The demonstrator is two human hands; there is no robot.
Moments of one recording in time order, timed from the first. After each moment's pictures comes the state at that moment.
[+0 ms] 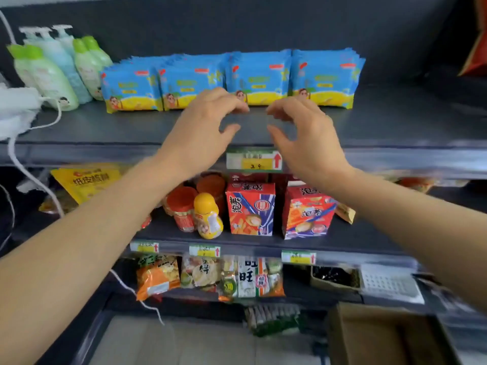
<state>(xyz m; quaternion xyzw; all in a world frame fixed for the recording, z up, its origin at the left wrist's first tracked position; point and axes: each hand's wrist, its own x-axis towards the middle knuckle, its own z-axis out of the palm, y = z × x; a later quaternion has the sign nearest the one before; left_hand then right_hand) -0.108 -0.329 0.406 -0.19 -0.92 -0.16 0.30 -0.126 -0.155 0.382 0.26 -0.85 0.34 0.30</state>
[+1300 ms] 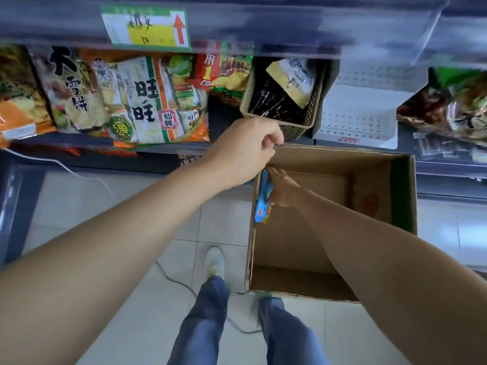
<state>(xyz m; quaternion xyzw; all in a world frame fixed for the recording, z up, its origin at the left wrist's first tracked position) -0.067 -0.049 -0.027 -0.06 -0.93 -0.32 -0.15 -0.074 0.078 -0.193 0.07 -0.88 0.19 -0.43</state>
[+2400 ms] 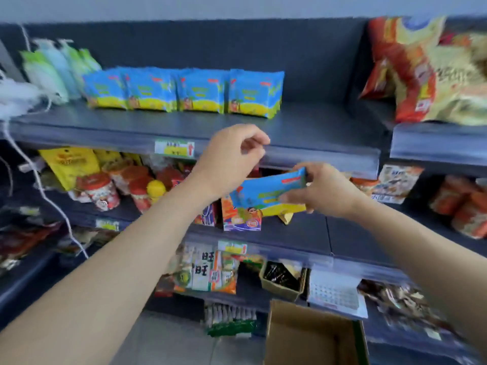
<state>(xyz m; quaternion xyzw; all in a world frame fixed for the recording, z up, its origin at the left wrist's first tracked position) -0.042 -0.100 0.394 -0.10 -0.90 -0.35 0.24 -0.087 0.084 0.356 0.22 -0.90 0.38 -0.06</state>
